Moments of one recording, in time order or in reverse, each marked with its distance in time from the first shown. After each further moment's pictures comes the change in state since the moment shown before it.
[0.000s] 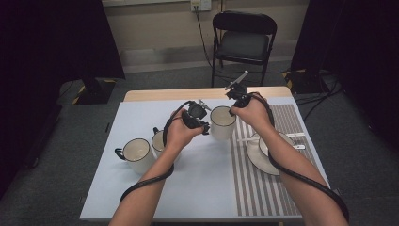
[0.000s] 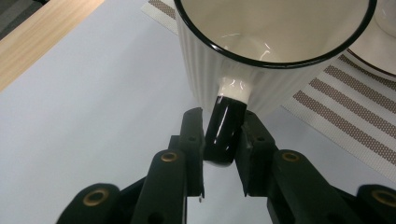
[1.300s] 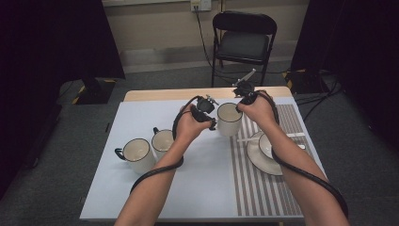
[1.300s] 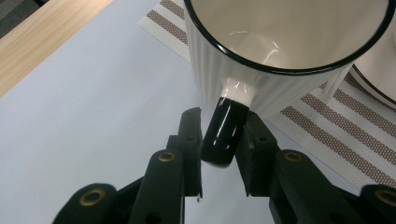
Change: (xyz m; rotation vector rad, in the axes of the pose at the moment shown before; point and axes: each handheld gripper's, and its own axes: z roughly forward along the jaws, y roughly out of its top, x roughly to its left) left arm 0.006 0.024 0.027 0.020 -0.011 -0.022; right arm -0.027 -0.003 0.006 -0.011 -0.042 0.047
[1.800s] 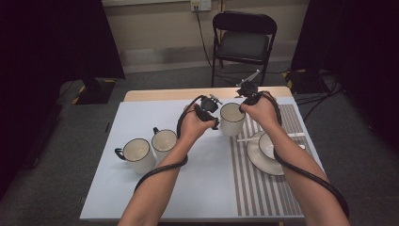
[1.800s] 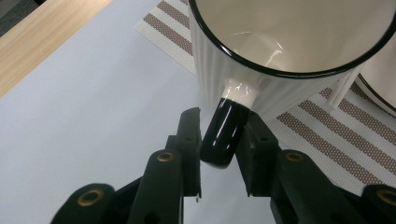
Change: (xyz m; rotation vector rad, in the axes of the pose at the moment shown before) left arm -0.003 0.009 0.011 0.006 0.005 0.000; right arm -0.010 -0.006 0.003 -0.005 -0.009 0.034
